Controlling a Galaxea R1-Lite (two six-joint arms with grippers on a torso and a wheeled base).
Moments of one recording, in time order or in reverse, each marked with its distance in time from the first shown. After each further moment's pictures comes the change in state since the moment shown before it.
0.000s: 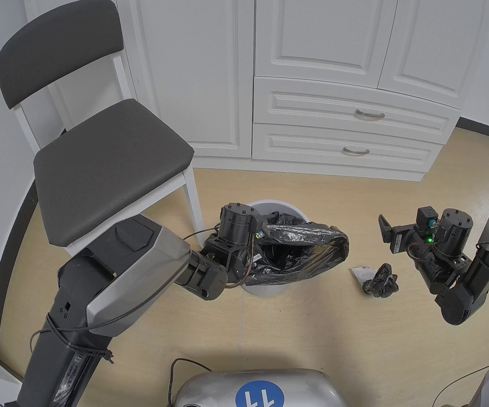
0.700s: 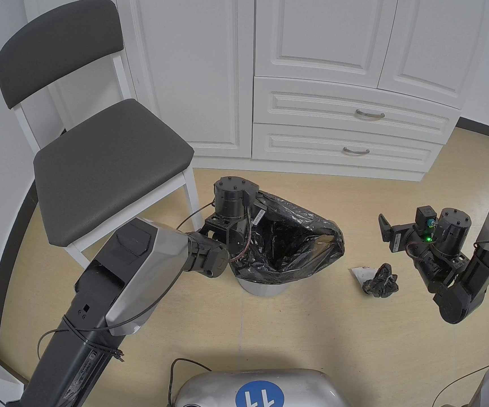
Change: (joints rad) left arm 0.050 0.133 -0.365 -0.047 -0.006 -0.331; right arm -0.003 0.014 -0.018 0.000 -0.006 -0.008
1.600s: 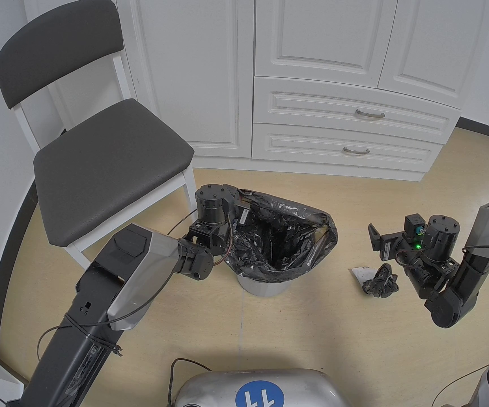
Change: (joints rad) left arm 0.077 0.074 -0.014 -0.113 -0.076 -0.161; right arm 0.036 0.058 -0.010 0.000 -0.008 -0.006
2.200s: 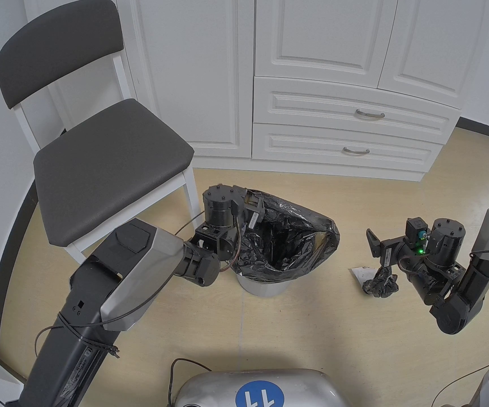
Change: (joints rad) left arm -0.055 -0.086 0.152 -0.054 0.004 0.013; right arm 0.027 -0.055 0.070 0.000 0.034 0.002
